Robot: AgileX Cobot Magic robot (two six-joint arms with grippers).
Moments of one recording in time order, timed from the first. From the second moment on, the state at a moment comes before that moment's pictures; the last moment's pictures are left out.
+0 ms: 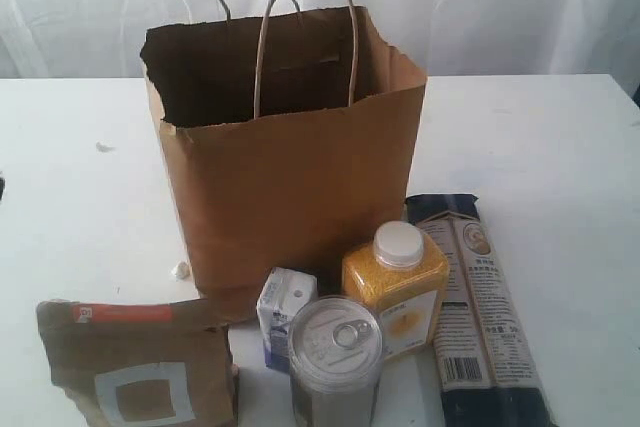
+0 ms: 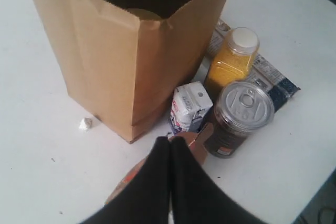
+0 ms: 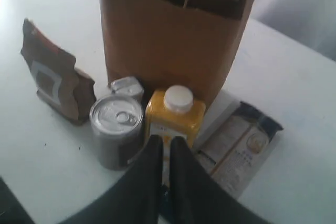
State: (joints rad) left arm -0.45 0.63 -0.82 -0.40 0.91 0.31; right arm 0.29 0.41 -0.86 0.43 1.08 -0.50
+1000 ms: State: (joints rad) left arm -0.45 0.40 -0.38 -0.42 0.59 0.26; right arm 0.29 0.15 -0.62 0.54 1.19 -0.50
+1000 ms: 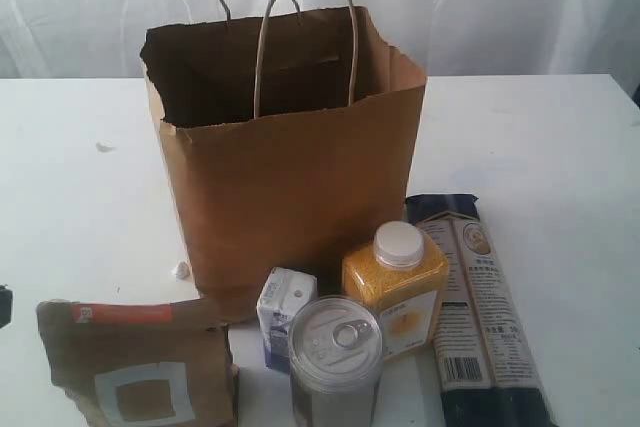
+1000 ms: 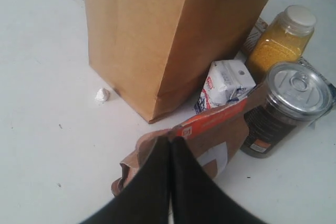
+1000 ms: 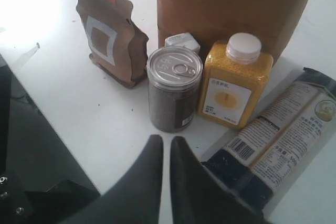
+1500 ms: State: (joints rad) left arm -0.45 0.01 -0.03 -0.13 0.56 0.26; right arm 0.29 0.15 -0.62 0.54 1.20 -0.49
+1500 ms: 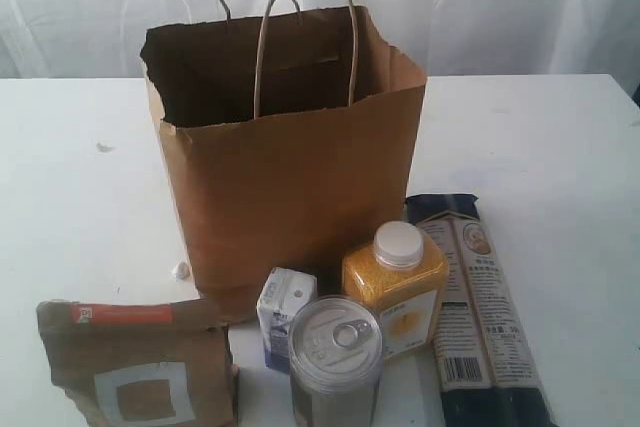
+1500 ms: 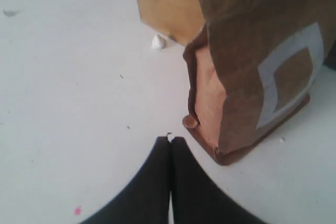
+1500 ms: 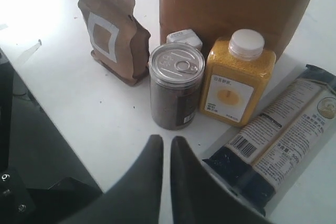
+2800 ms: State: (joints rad) left arm -0.45 0.00 0.02 -0.13 0.37 0.26; right arm 0.29 0.49 -0.62 0.68 1.11 -0.68
